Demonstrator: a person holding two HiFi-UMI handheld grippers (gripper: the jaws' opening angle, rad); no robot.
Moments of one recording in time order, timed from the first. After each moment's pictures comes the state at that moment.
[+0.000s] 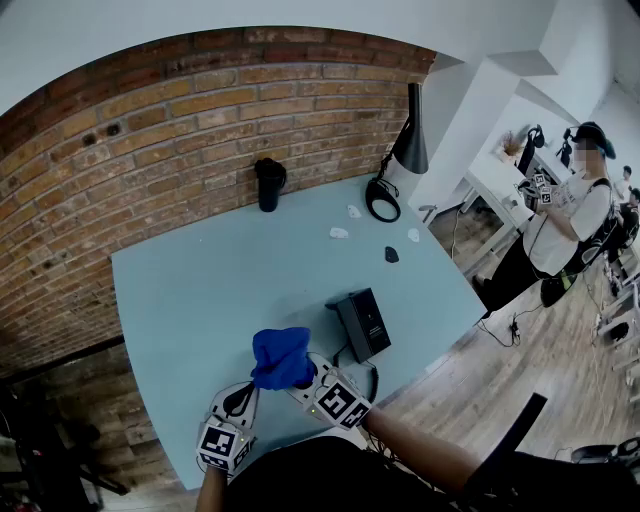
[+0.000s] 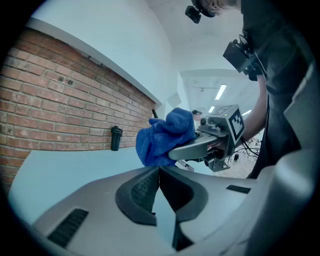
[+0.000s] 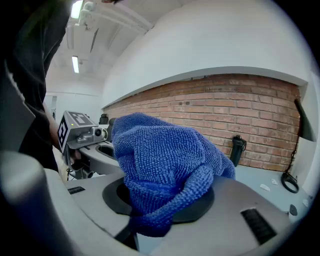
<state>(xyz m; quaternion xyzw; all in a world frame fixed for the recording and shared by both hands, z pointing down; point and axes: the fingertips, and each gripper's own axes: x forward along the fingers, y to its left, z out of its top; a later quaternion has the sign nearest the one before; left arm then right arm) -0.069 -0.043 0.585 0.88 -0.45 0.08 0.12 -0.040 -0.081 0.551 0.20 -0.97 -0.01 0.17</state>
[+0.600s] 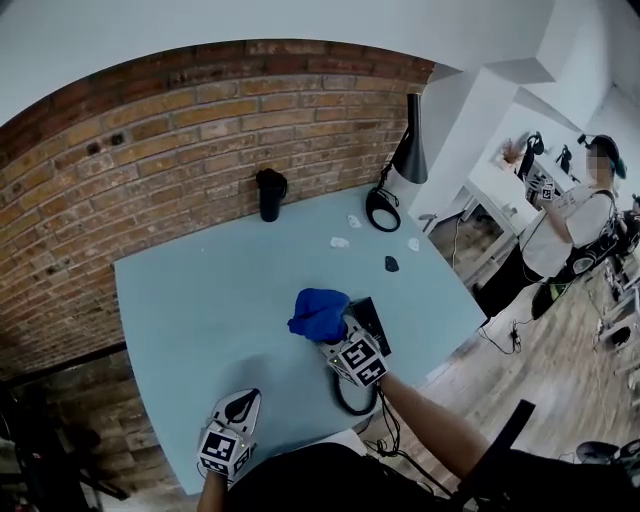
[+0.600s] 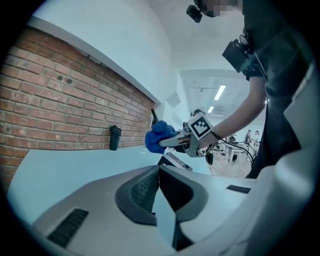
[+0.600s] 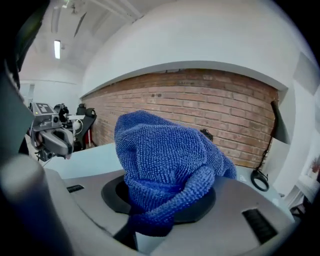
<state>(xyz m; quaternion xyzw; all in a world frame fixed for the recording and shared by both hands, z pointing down) -0.066 -0.041 0.583 0.89 -0.44 0.07 0.12 0.045 -0.205 0.564 0.32 -0.92 -0.01 0.22</state>
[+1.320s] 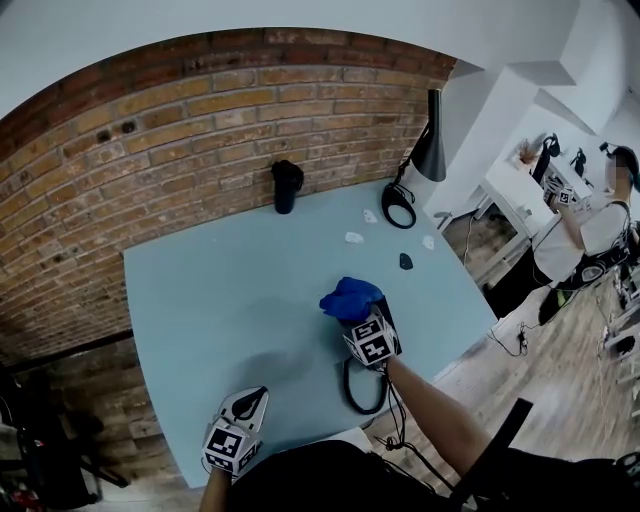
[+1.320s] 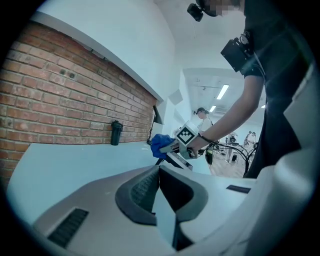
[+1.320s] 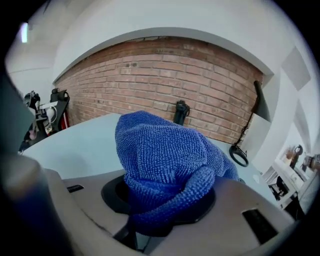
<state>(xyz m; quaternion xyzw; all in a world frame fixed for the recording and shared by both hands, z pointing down) -0.068 -0.042 0.590 0.88 -0.44 0.08 0.15 0.106 -0.268 0.635 0.42 -0.85 0.05 0.32</state>
